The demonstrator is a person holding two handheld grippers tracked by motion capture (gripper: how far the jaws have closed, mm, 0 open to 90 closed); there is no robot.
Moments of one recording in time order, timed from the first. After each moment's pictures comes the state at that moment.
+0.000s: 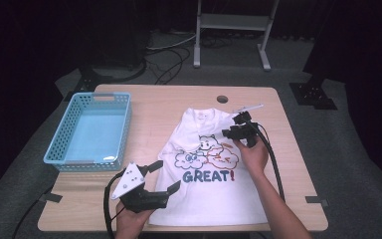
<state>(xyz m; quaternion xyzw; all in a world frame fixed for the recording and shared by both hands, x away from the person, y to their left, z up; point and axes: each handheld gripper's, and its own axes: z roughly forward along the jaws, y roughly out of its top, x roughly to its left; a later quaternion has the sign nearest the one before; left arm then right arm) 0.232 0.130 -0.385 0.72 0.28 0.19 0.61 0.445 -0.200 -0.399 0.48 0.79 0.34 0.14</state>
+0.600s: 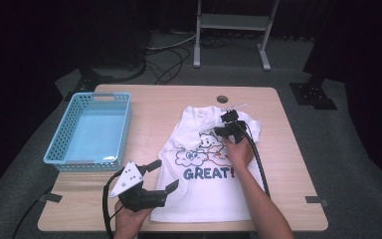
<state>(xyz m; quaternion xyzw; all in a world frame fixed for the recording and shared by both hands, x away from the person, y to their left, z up) 0.236 0.135 -0.388 0.72 0.29 0.19 0.61 0.480 -0.173 -0.429 0.51 0.78 0.30 0.18</state>
